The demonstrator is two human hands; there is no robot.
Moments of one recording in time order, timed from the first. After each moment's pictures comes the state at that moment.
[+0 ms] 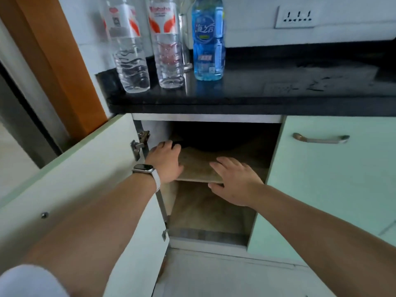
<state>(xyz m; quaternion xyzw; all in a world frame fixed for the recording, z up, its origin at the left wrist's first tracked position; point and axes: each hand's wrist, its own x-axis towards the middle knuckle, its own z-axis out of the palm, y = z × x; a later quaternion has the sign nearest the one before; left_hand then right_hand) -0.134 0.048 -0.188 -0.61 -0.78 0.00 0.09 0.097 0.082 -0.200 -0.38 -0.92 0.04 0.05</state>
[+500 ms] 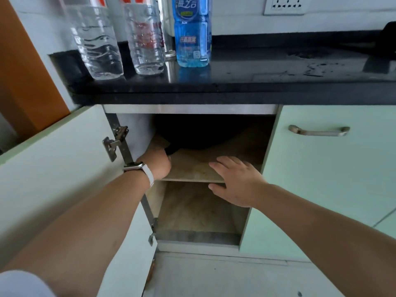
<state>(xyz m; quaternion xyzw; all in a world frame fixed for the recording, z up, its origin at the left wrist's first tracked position) -0.145 0.104 -0.231 -0.54 -0.84 -0.07 -0.02 0.117 0.109 -0.218 -0.40 -0.92 0.03 0.01</state>
